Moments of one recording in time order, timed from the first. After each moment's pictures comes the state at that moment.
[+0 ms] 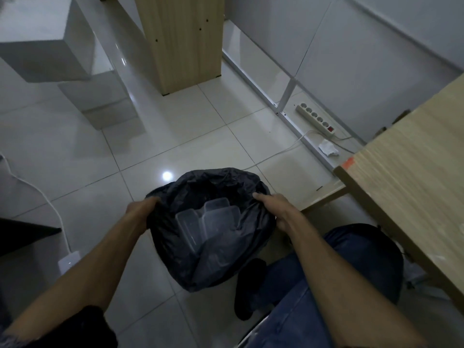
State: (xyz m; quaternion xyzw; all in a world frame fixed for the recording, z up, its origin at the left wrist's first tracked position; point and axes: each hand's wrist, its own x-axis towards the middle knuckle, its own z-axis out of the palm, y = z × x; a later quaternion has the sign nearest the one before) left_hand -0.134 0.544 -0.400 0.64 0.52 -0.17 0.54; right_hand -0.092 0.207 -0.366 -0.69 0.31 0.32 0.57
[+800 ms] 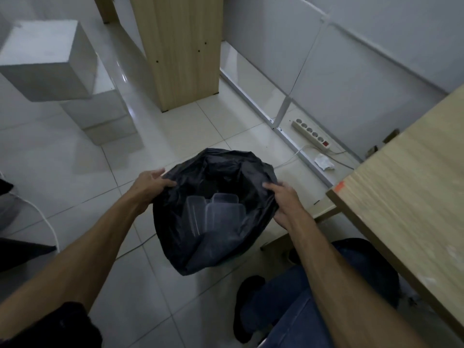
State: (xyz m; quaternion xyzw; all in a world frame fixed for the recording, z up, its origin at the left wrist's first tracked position) left_hand -0.060 0.531 -0.328 0.72 0.30 -0.16 0.60; right_hand -0.055 0.206 -0.332 -0.56 0.31 0.16 0.75
